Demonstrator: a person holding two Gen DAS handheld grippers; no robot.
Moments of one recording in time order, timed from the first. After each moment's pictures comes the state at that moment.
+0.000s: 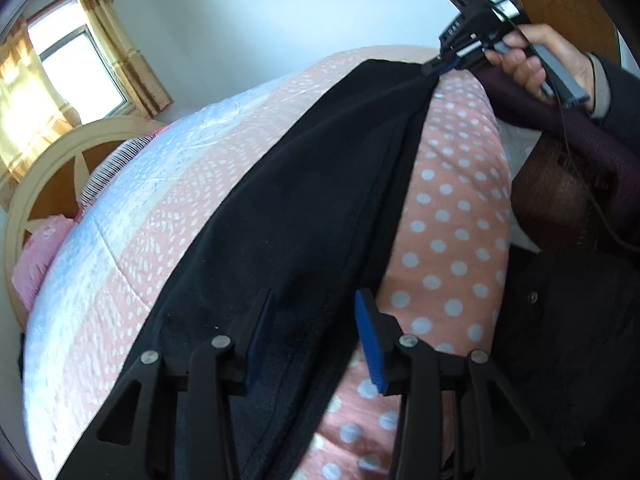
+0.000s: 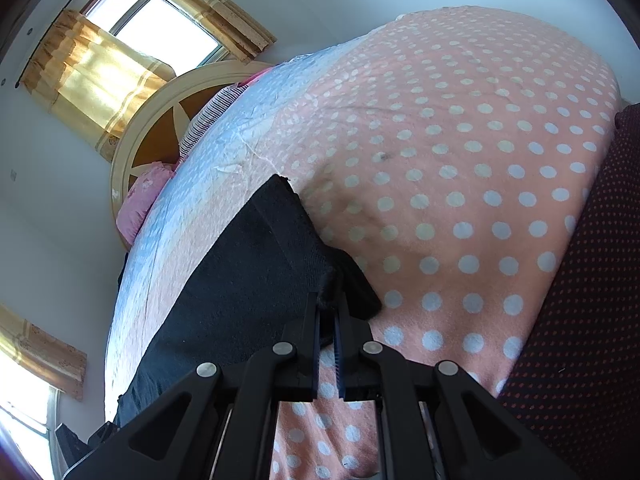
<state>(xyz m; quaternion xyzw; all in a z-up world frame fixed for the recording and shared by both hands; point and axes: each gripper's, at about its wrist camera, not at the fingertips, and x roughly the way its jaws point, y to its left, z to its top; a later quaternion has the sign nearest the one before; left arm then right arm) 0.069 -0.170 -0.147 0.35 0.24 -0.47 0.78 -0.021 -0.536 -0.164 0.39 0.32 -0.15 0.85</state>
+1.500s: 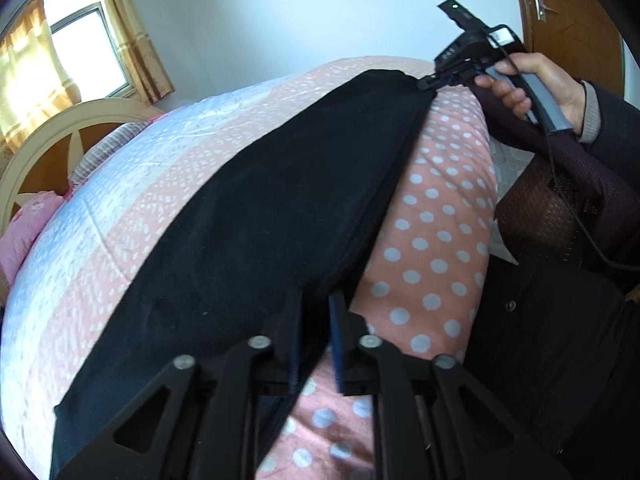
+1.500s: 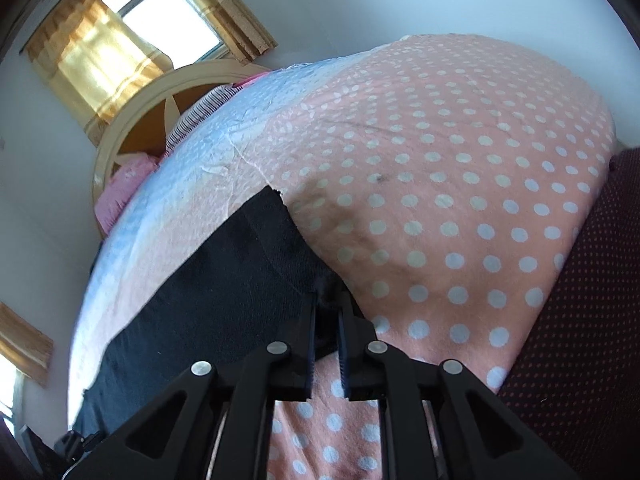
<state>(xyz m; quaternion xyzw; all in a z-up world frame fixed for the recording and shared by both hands) 0.060 -0.157 -0.147 0.31 0.26 -0.48 0.78 -0.007 -0.538 -0.163 0.35 0.32 -0.19 0.86</state>
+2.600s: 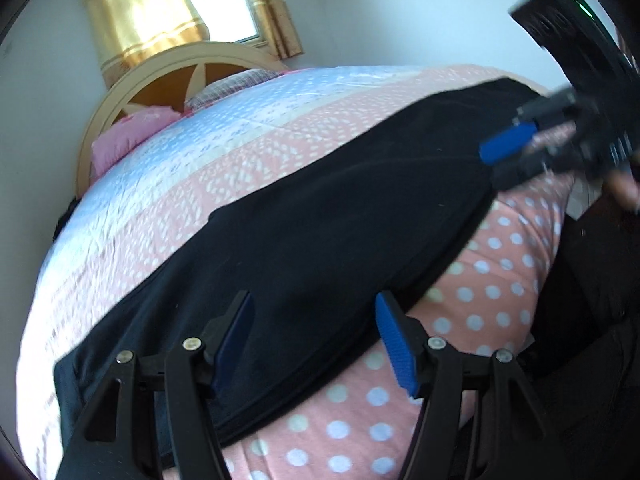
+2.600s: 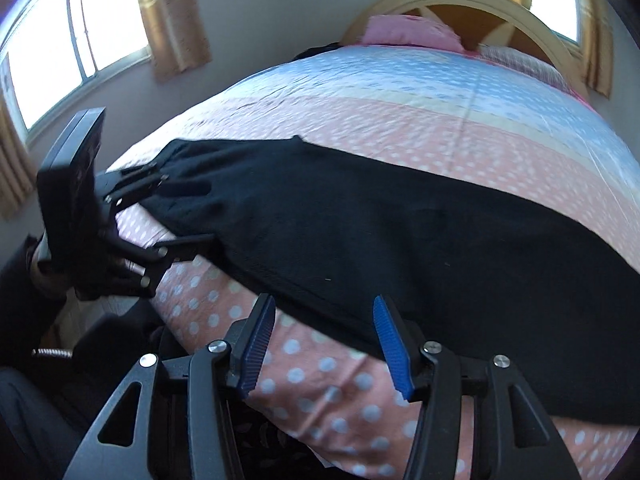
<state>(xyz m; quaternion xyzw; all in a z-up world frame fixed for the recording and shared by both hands) 0.099 0.033 -0.157 0.22 0.30 -0.31 0.87 0.080 -0.120 -0.149 -0.05 0.42 0.23 0.88</state>
